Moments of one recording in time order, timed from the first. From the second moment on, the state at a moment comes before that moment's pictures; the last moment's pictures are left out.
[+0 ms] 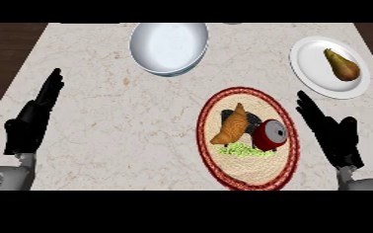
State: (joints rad) left arm -0.10 0.45 -0.03 -1.42 0.04 0.11 -0.08; right arm -0.04 -0.45 0.16 -1.43 -0.22 -0.02 0.10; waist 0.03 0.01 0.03
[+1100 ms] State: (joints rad) left arm -0.21 0.40 0.14 -1.46 0.23 0.11 -0.06; right arm -0.20 -0.20 0.53 -1.77 0.76 -0.53 0.43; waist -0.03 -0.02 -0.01
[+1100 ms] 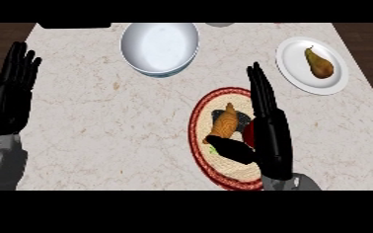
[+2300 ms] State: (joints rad) left arm -0.24 0.40 0.15 -1.47 0.23 0.09 -0.04; right arm -0.20 -0.29 0.50 -2.21 0.64 0.38 1.11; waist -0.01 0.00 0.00
